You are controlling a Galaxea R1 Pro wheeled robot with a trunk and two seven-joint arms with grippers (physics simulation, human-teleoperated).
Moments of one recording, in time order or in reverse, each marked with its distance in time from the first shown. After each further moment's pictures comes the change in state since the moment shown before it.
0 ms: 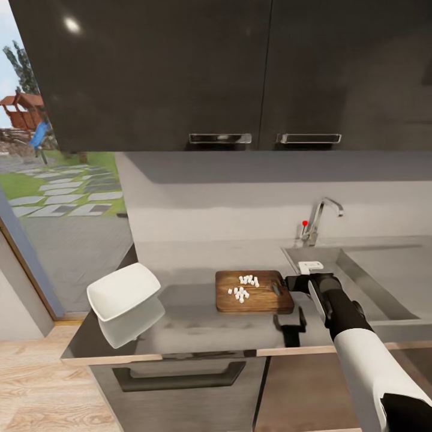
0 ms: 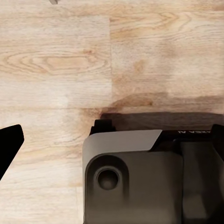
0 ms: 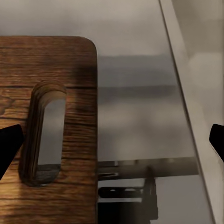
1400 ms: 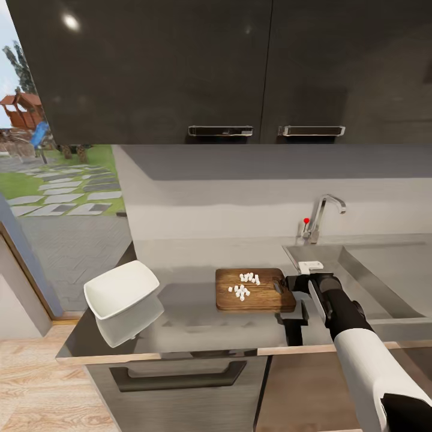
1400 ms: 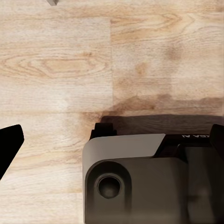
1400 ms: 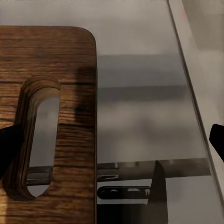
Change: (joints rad) left arm 0.000 0.005 0.000 0.001 -0.002 -0.004 -0.006; right arm 0.000 -0.001 0.002 -0.002 0.000 0.000 0.001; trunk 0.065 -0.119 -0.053
